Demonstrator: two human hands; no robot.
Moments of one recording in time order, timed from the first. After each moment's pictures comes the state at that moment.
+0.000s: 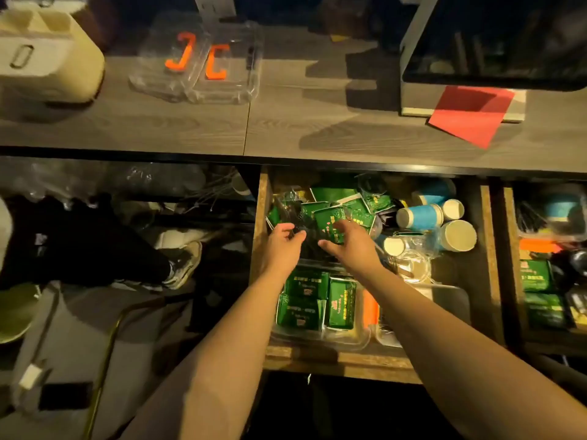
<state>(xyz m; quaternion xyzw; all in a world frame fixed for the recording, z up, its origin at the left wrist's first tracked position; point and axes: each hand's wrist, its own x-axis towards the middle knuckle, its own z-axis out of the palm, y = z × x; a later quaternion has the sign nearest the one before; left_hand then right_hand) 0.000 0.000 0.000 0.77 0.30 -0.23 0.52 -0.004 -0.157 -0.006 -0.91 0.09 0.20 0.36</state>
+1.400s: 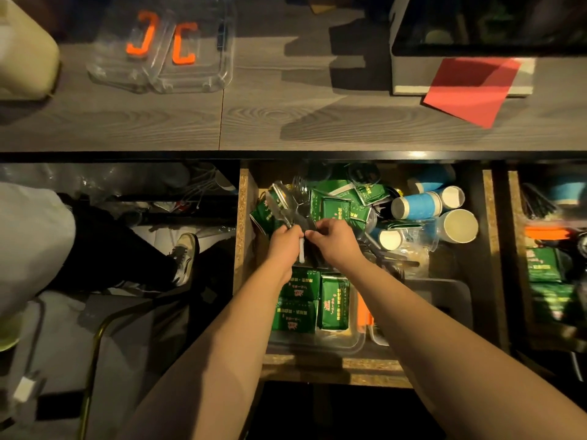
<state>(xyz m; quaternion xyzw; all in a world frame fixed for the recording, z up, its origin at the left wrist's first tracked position) 0.017 -0.036 -0.018 0.65 0.38 -0.30 0.59 0.016 -0.147 -0.016 -0.84 0.17 0.24 0.46</state>
